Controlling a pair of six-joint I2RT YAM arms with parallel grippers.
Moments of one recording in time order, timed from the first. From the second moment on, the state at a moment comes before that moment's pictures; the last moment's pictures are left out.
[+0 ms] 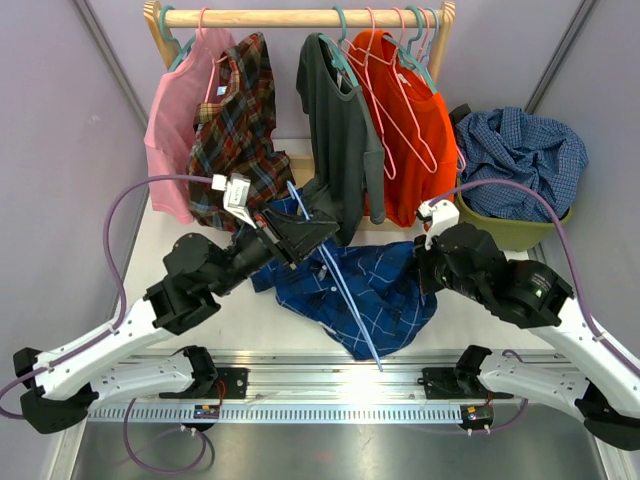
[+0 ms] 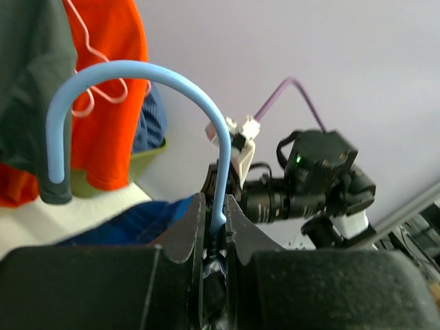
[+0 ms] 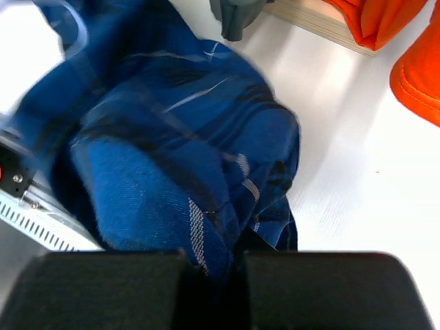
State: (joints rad) left arm -1.03 0.86 1.00 0.17 -0.03 -0.70; right arm 0.89 0.87 1.24 -1.02 0.24 0.38
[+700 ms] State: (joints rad) left arm -1.07 1.17 1.34 -0.35 -0.21 -0.43; right arm 0.89 0.82 1.56 -1.06 0.04 0.30
